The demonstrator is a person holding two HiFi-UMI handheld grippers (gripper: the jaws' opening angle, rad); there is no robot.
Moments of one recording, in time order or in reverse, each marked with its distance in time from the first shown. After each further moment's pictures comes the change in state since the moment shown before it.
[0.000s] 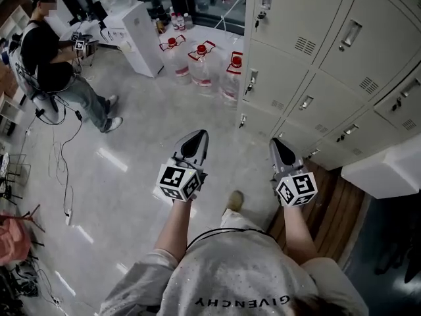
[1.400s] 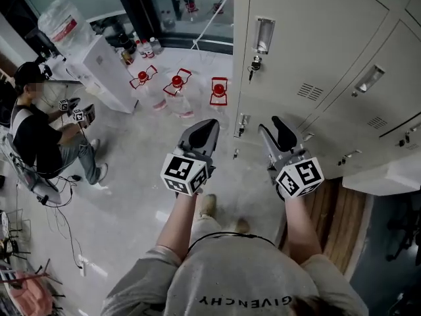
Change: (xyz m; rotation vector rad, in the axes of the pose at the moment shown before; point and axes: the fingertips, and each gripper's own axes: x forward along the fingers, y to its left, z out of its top) left arm 0.273 0.101 0.061 0.043 0.032 -0.286; right arm 0.239 -0.113 0.101 -0.012 -0.121 -0.088
